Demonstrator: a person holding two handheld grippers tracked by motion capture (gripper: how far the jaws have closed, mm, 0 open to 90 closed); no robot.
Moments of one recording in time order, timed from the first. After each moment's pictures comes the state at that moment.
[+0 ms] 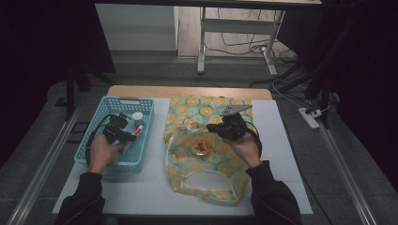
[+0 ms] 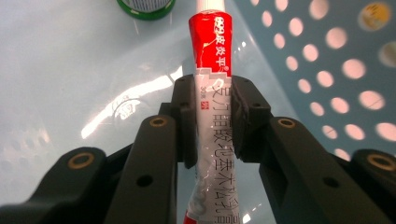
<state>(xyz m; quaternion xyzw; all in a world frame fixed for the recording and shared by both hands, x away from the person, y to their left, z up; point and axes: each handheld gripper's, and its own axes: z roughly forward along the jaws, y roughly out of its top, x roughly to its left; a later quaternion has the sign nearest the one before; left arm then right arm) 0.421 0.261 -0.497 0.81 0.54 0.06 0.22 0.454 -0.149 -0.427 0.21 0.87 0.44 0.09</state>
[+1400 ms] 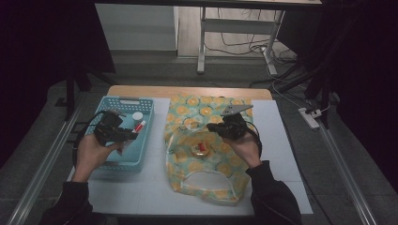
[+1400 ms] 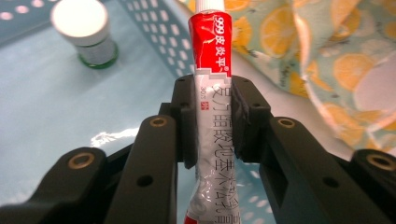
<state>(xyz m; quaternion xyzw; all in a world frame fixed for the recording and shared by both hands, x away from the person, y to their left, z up) 0.376 0.245 -0.432 0.83 0.47 0.06 0.30 0.454 -0.150 -0.426 0.21 0.87 0.44 0.10</state>
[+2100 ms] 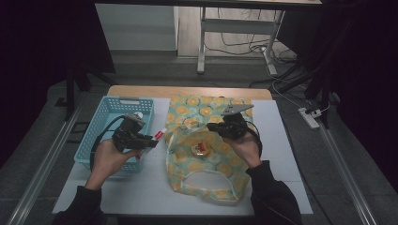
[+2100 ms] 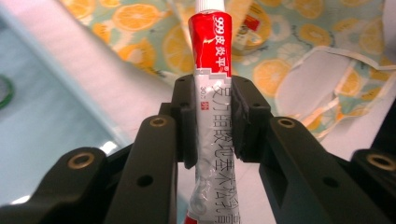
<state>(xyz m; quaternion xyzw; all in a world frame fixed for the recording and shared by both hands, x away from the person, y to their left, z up) 0.364 0.185 -0.425 0.85 0.41 0.03 0.33 0.454 -0.151 -0.425 0.21 0.86 0.45 0.10</state>
